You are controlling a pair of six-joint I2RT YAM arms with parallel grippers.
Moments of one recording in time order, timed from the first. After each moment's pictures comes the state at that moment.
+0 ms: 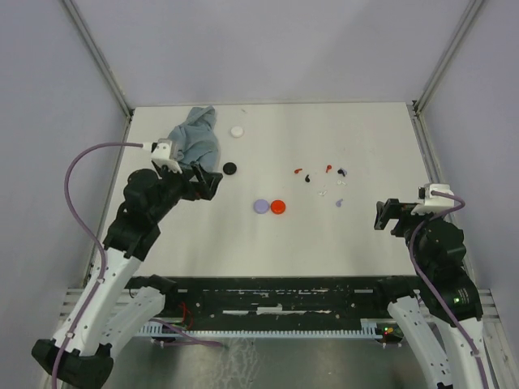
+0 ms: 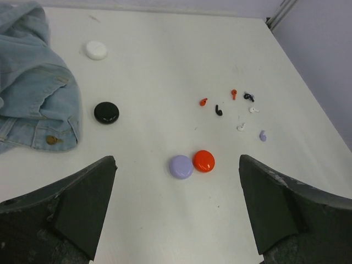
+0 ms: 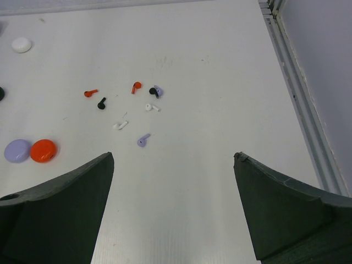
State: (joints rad) left arm -0.34 0.72 0.82 -0.28 0.12 -0.31; right arm 0.23 0.30 0.77 -0.69 0.25 0.12
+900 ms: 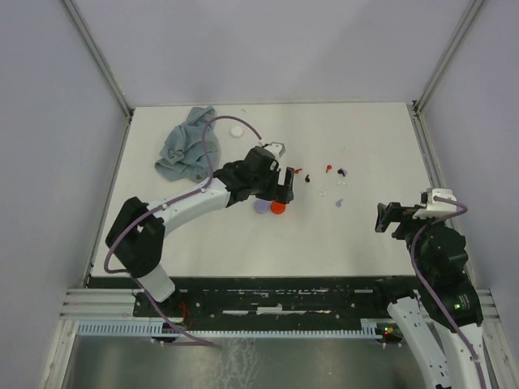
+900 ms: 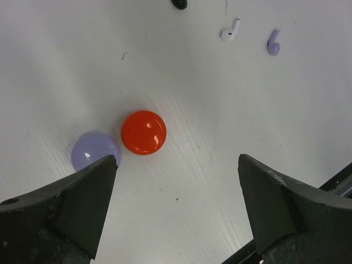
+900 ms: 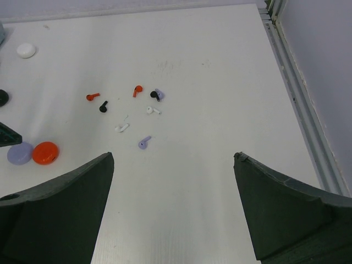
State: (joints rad) left arm -0.75 1.61 1.18 -0.31 0.02 -0.41; right arm 0.23 0.25 0.75 -0.69 0.25 0.12
